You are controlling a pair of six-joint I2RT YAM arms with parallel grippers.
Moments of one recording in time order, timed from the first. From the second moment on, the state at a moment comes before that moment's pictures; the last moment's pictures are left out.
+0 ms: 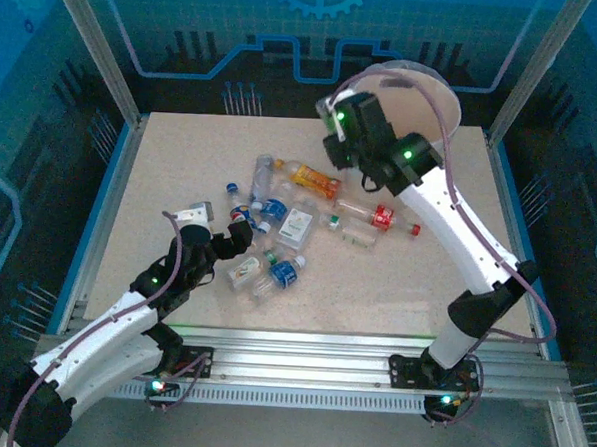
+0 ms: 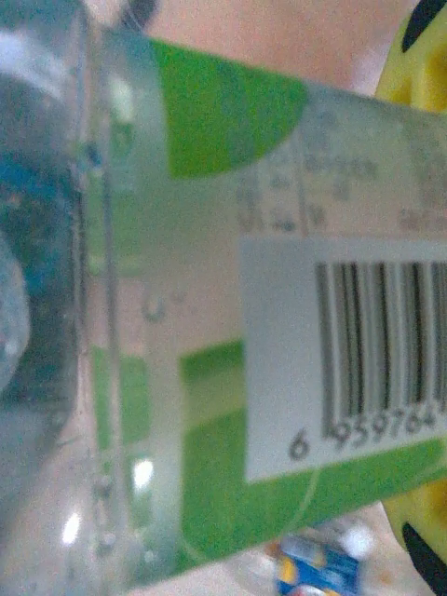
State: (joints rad) left arm -0.49 0.76 0.44 -0.13 -0.26 -0.66; right arm 0.65 1.71 2.06 -1.00 0.40 0.02
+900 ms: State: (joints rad) left arm -0.49 0.74 0.44 -0.13 -0.23 -0.66; right arm 0.28 2.24 2.53 -1.04 0.29 -0.04
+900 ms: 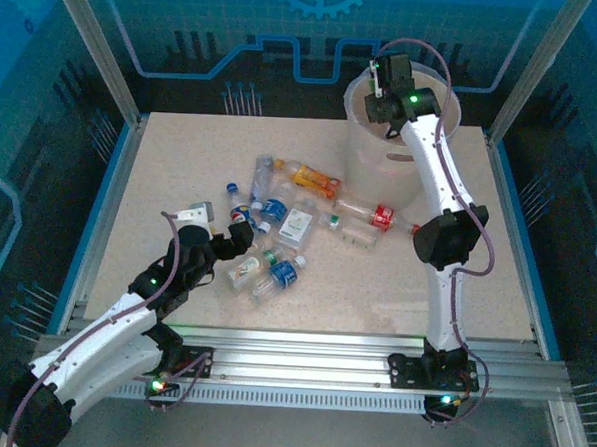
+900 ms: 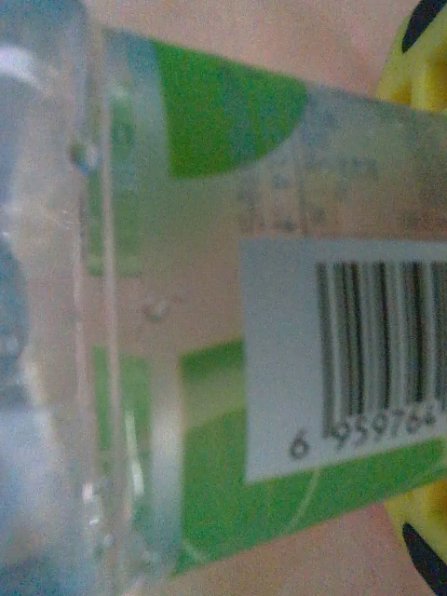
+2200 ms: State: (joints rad) left arm -0.49 0.74 0.44 -0.16 -0.23 -0.66; right arm 0.21 2.41 2.55 -1.37 -0.06 -0.02
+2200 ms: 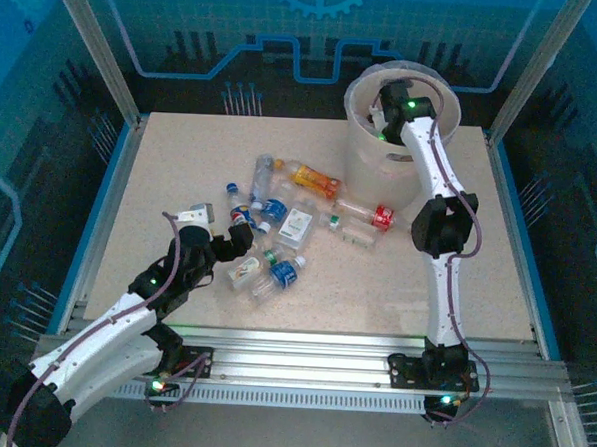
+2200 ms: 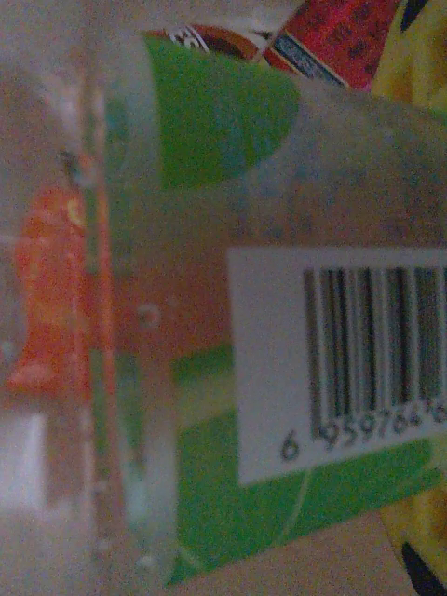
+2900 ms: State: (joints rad) left arm -0.49 0.74 0.44 -0.16 -0.23 -0.66; right arm 0.26 2.31 2.43 -1.38 -0.12 0.03
